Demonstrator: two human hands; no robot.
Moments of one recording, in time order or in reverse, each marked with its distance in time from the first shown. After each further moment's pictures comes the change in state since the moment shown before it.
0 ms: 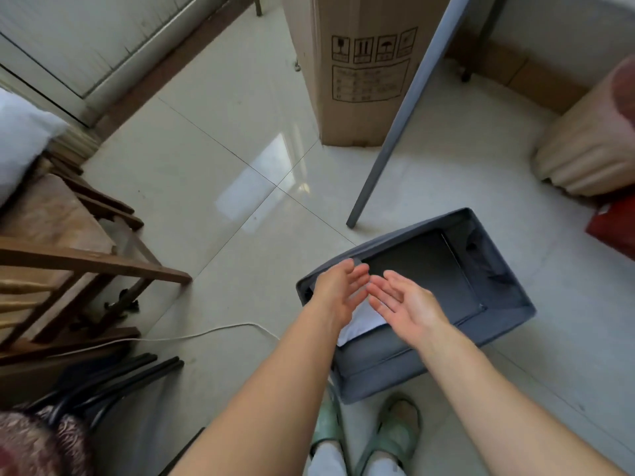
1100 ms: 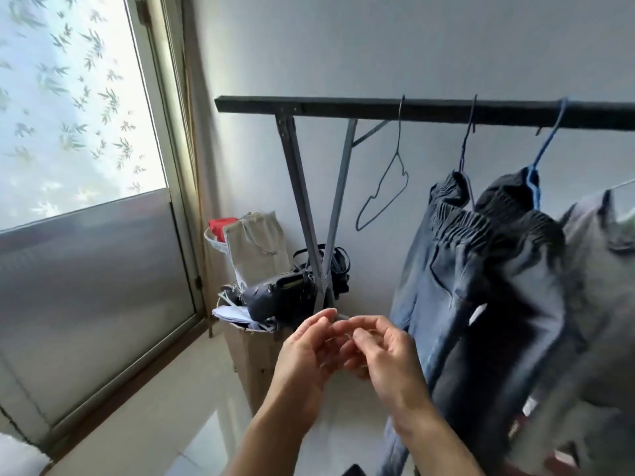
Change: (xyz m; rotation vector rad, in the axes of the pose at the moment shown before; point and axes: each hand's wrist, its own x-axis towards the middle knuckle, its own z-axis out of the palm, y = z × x) left_hand -0.580 0.153 0.151 0.026 -0.727 0.696; right_hand -0.581 -0.231 0.058 -0.330 -0.128 -1.192
